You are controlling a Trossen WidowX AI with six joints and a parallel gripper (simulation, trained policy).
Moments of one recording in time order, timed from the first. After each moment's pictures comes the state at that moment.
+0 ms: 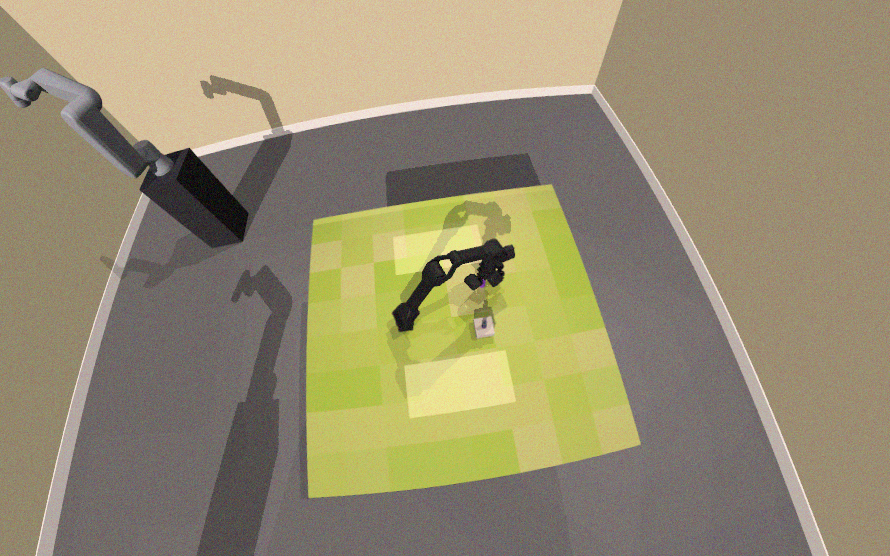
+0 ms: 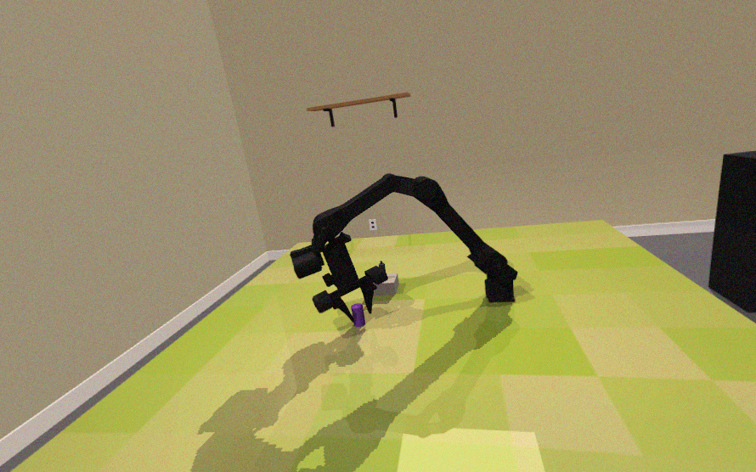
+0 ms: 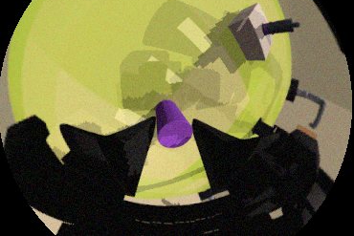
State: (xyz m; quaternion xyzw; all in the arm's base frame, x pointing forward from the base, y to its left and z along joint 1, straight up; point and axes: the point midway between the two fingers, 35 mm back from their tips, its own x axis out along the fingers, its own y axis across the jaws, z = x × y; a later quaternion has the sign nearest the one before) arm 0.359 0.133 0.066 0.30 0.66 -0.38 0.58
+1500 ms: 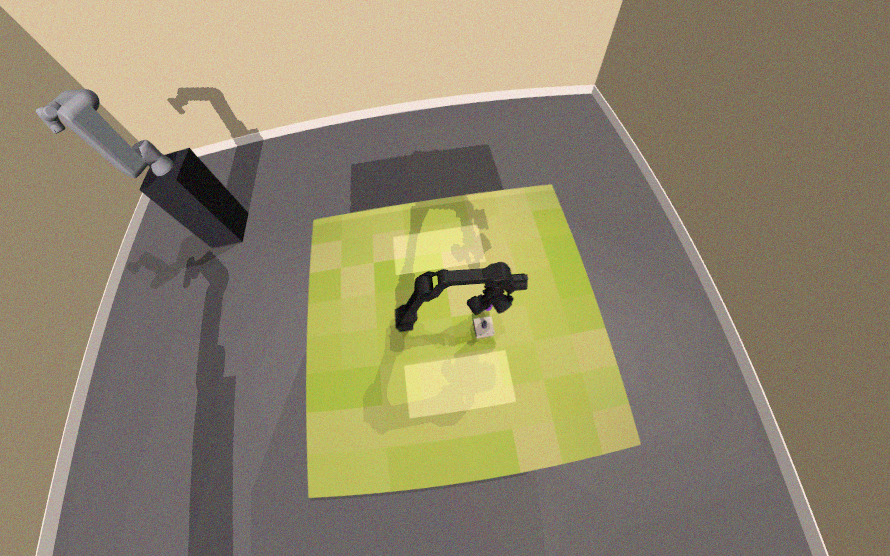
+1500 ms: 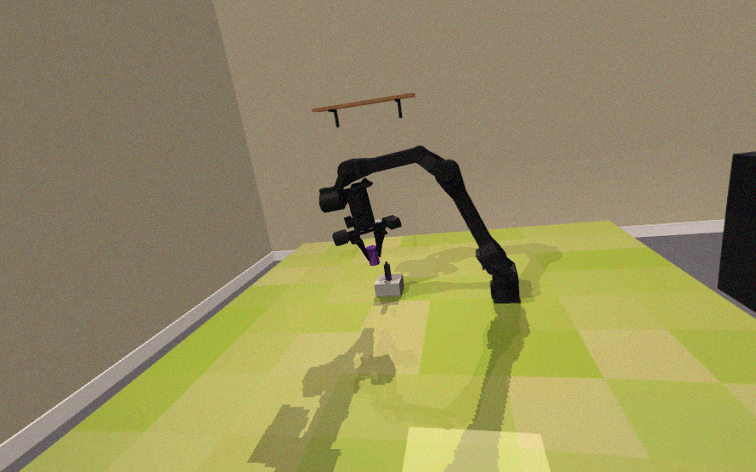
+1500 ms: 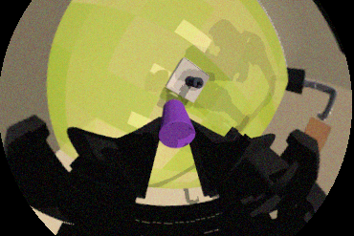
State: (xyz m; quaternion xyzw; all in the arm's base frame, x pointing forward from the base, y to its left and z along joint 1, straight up) arm 0.349 -0.014 0.172 0.36 0.62 -0.40 0.57
